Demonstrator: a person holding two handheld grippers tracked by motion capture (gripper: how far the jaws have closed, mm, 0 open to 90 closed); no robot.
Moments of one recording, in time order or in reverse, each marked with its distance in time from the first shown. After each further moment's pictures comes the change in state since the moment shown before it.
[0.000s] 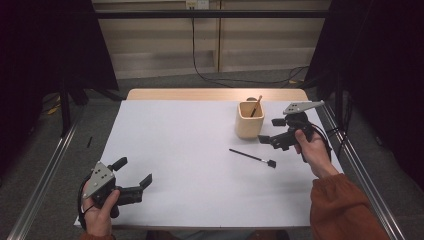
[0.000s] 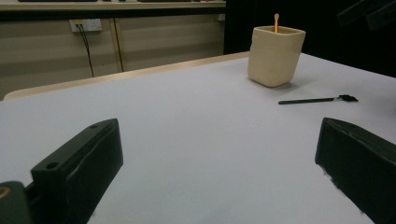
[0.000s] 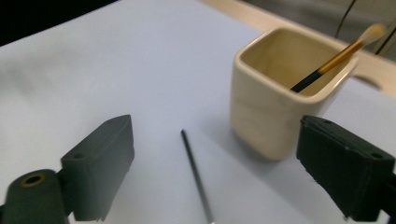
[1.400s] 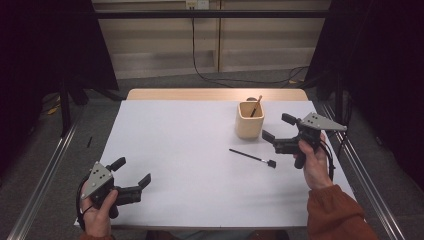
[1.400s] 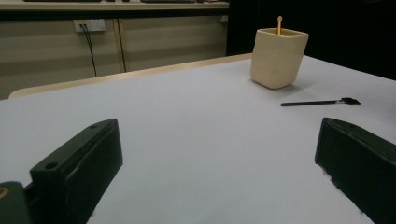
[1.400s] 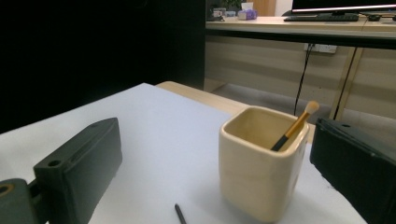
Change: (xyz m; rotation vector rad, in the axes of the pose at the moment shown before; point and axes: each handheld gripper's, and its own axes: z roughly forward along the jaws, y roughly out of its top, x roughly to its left) left arm 0.000 0.000 -0.002 -0.008 0.011 -0.013; right arm 0.024 -0.026 -0.018 -0.458 -0.139 0.034
